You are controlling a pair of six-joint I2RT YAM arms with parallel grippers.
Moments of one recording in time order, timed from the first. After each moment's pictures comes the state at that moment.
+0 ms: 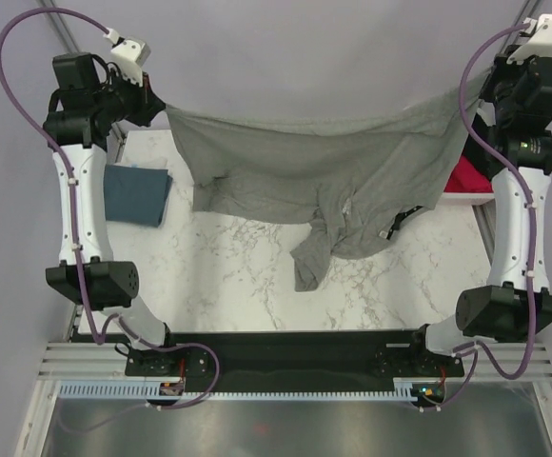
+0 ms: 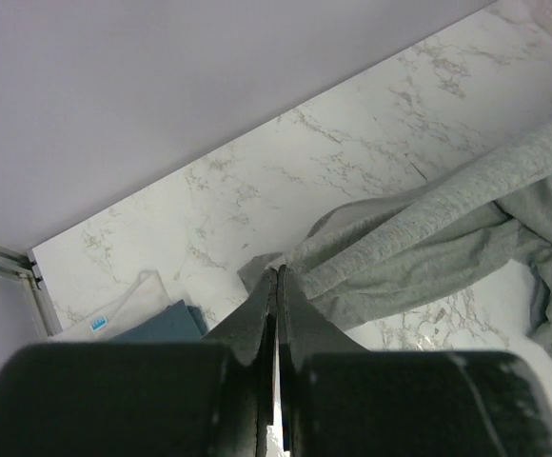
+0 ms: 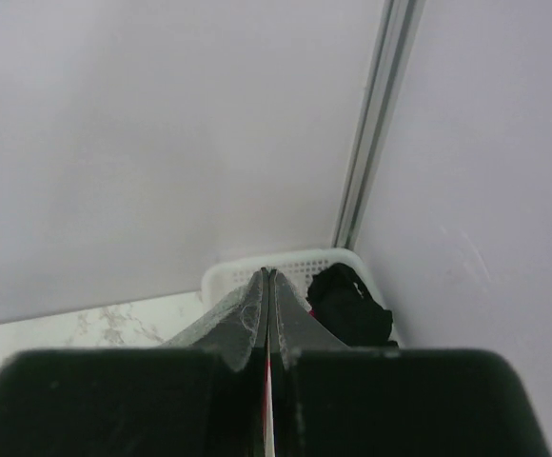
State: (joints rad) left arm 0.12 1.75 2.18 -0.86 0.57 0.31; right arm -0.21 1.52 1.79 -0.23 0.03 -0.04
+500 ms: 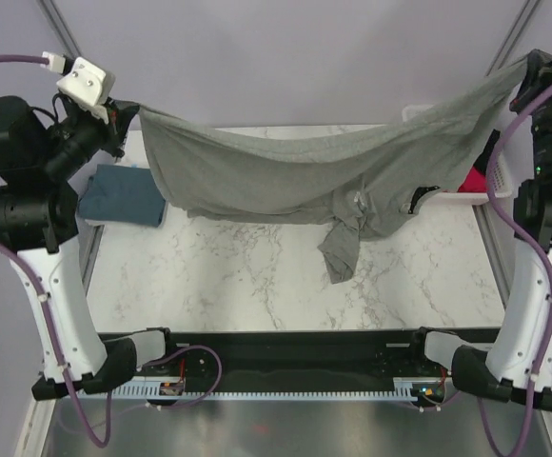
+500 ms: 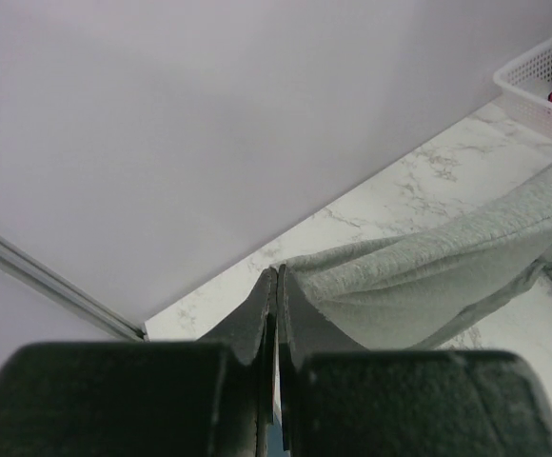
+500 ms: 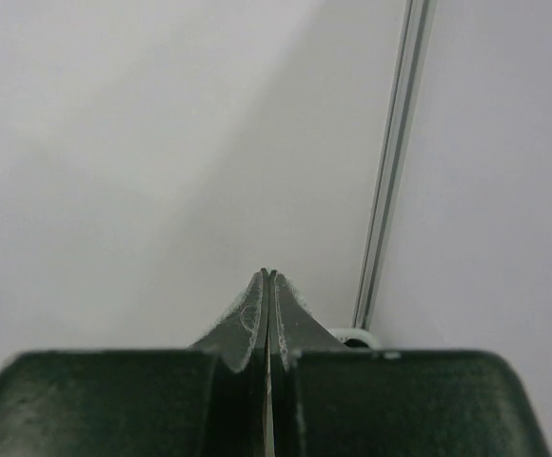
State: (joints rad) left arm 0.13 1.27 2.04 -0.80 0.59 0.33; right arm -0.21 1.21 1.86 -0.34 -0.07 0.02
